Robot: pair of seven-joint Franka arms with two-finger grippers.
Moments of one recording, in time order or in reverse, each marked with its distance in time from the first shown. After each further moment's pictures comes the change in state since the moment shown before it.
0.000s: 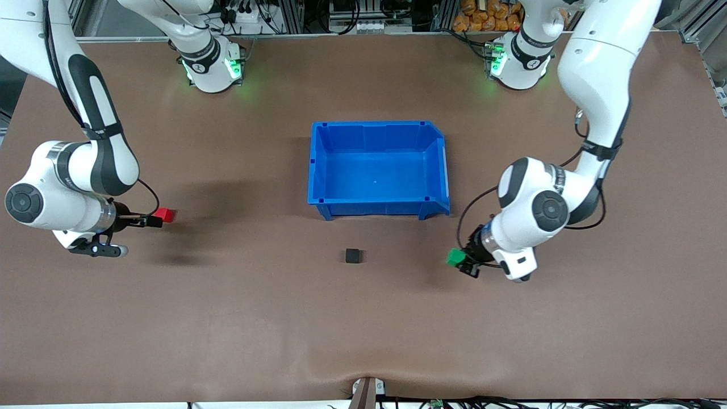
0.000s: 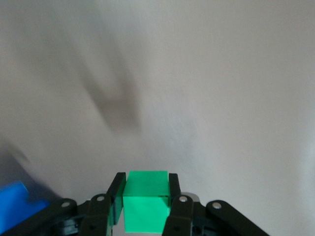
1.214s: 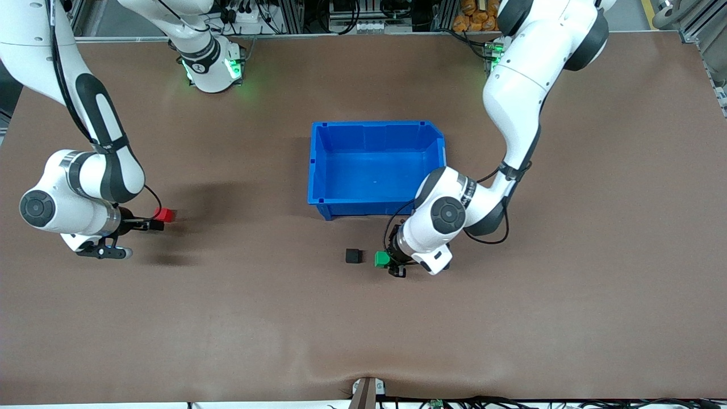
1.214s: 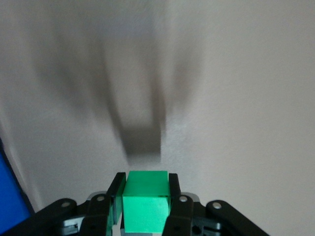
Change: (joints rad) left arm -0.278 0.283 0.066 0.338 -0.026 -0.015 -0.478; right arm -0.008 0.074 -0.026 -0.023 0.000 0.112 -0.054
